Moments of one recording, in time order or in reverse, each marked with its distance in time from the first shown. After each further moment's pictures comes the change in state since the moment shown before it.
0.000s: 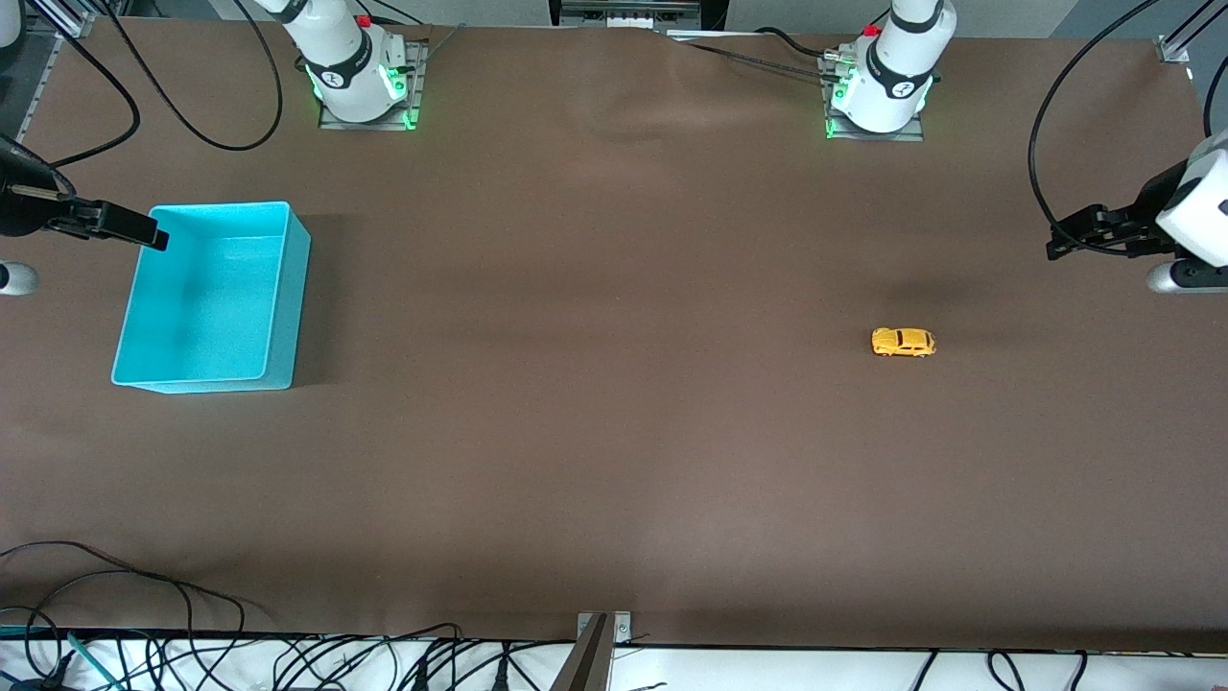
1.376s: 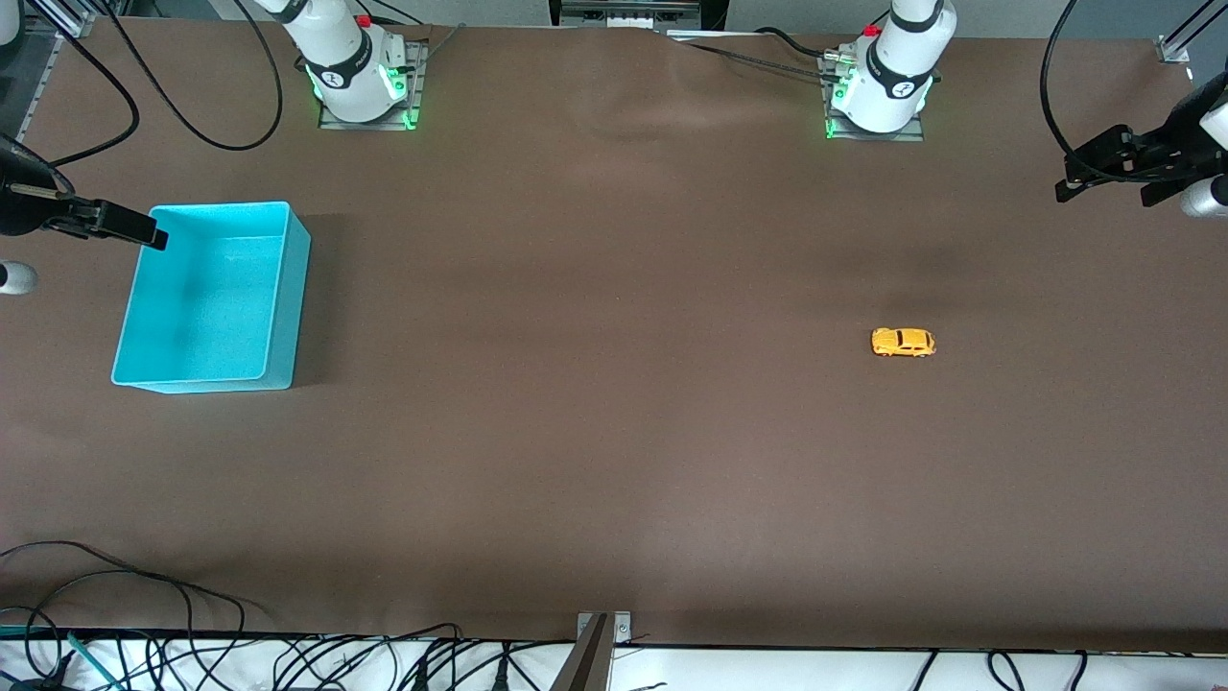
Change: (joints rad) left arm -0.036 -0.054 -0.013 0.176 -0.056 -0.187 0.002; right arm 0.000 -0.002 0.000 0.001 0.000 0.000 0.000
